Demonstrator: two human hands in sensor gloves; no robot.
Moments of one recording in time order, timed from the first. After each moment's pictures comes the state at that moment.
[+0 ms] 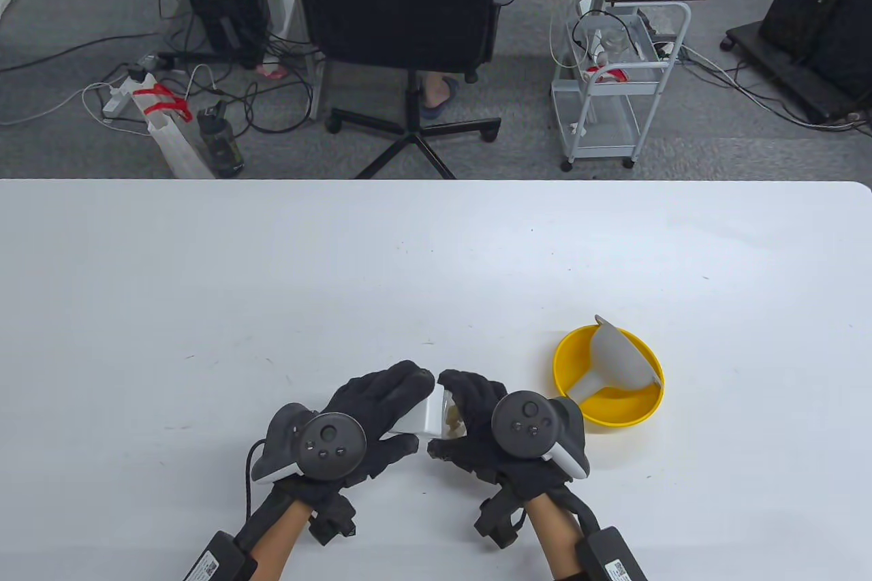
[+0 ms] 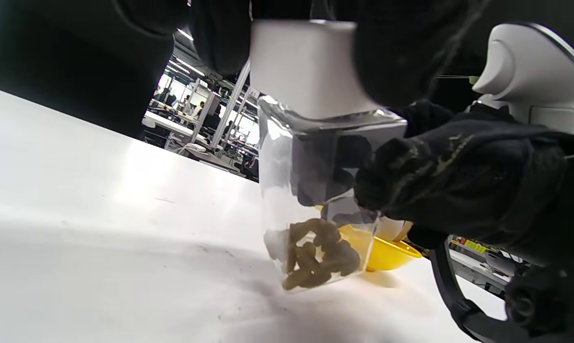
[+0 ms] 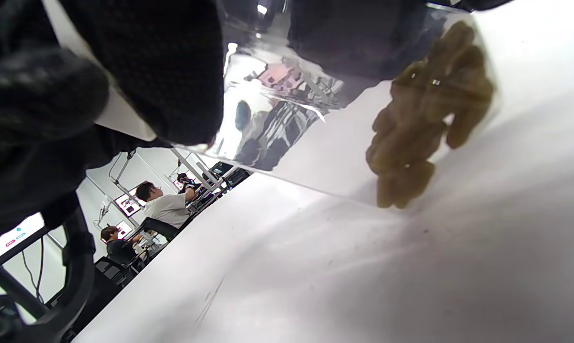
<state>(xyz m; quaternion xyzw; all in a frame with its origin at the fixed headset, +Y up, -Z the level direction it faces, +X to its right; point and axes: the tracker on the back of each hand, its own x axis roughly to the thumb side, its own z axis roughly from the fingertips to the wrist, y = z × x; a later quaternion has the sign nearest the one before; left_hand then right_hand) -0.146 -0.689 -0.250 0.02 -0.30 0.22 0.93 0.077 -0.714 -0.268 0.23 0.05 0.90 0.37</state>
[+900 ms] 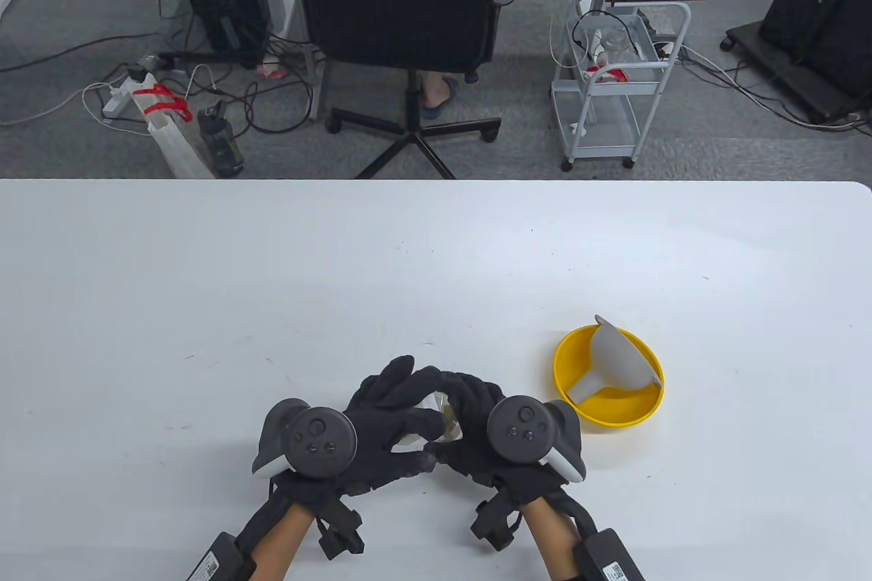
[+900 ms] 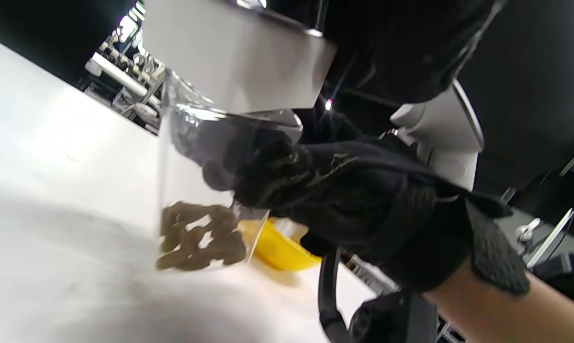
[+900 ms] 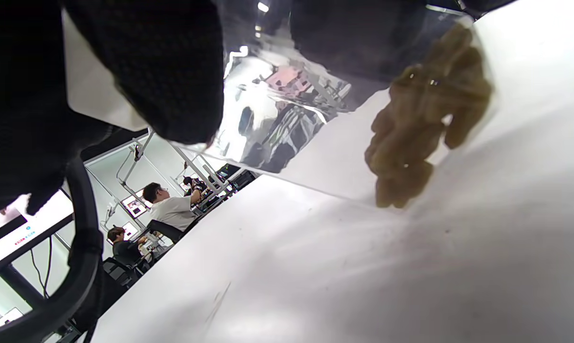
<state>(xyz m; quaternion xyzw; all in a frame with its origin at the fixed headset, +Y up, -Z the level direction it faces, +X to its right) -0.138 -0.681 -0.243 -0.01 -0.37 0.34 0.86 0.072 -0.713 -0.264 0.24 0.03 0.90 0.37</state>
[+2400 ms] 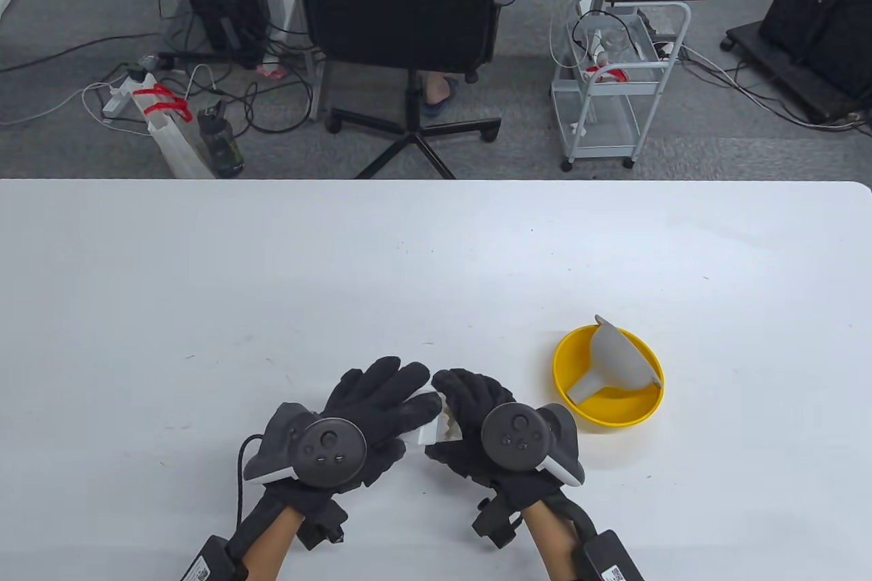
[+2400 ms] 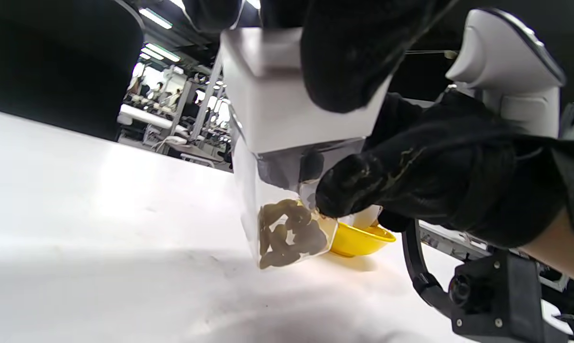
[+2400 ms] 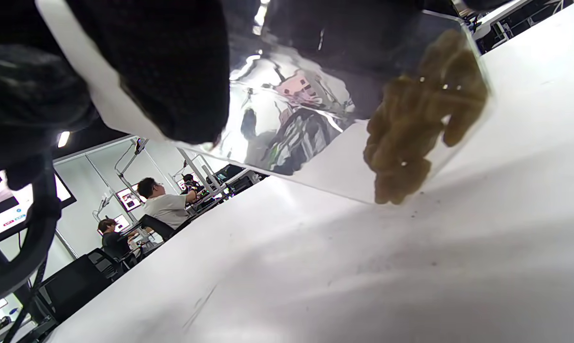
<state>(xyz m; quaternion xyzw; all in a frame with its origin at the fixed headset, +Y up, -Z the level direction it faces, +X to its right) -0.142 -0.664 -0.238 0.00 -0.36 0.18 0.91 0.069 -0.708 -0.261 0.25 0.00 0.91 0.33</state>
